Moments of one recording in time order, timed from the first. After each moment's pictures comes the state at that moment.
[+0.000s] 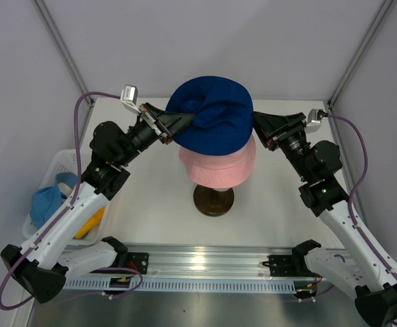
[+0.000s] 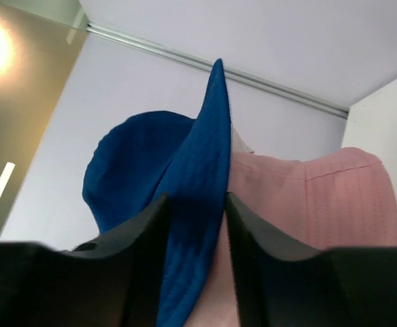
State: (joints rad) left arm -0.56 1.04 1.11 0.17 0.31 -1.23; right arm 0.44 0.89 0.90 0.25 -0.11 1.36
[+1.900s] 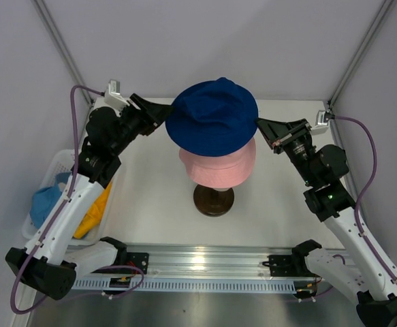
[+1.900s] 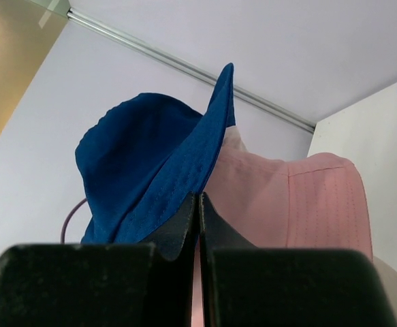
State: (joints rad) left arm -0.37 1.07 1.18 -0.14 0.17 -0.92; right arm 0.44 0.82 0.90 0.17 -0.08 1.22
